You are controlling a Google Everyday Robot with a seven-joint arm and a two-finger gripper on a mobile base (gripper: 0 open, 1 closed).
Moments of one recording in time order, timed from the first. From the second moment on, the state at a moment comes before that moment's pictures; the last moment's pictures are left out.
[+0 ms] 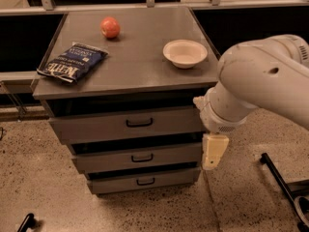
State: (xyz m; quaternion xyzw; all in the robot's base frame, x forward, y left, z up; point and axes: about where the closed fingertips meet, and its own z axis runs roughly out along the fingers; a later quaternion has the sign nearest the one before) arm 0.475 -0.130 0.801 -0.71 0.68 -0.06 0.16
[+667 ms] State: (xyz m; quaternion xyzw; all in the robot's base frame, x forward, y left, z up) arm 0.525 -0.090 0.754 -0.74 0.65 -0.08 0.16
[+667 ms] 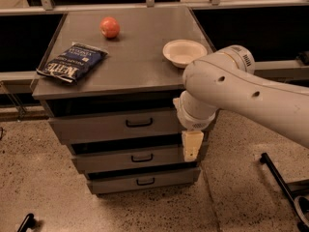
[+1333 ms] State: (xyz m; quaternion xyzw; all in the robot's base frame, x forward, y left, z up) arm 0.541 -0.084 0.735 -0.75 0.63 -0.09 0.15
